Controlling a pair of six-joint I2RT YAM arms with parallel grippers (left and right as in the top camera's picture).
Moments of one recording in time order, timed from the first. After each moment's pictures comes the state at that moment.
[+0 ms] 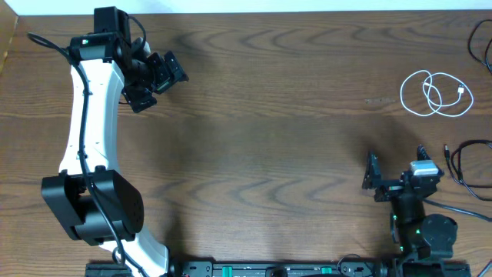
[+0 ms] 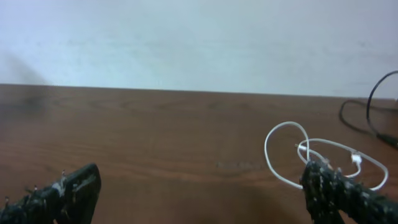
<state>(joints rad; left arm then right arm) 0.10 1.85 1.77 -1.23 0.34 -0.43 -0.01 0.07 0.09 -0.06 -0.09 0.02</state>
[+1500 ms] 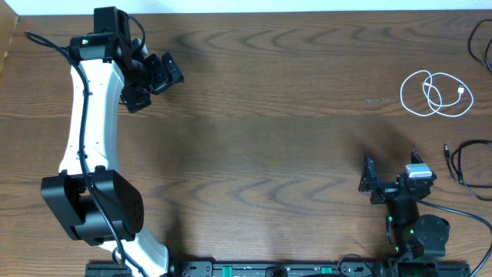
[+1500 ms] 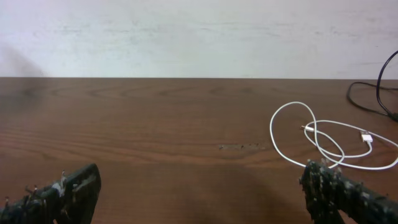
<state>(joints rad) 0.10 1.85 1.77 -1.23 0.26 -0.42 -0.01 0.01 0.01 -0.07 -0.09 0.04</state>
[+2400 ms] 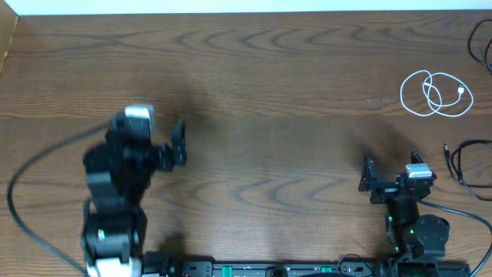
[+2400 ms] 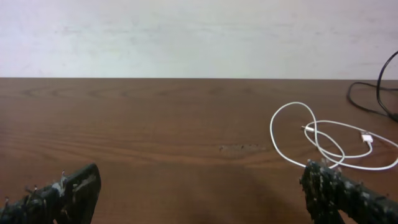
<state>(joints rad) 0.06 0.69 0.65 -0.34 0.22 0.02 -0.01 0.01 0.01 -0.07 -0.09 0.04</state>
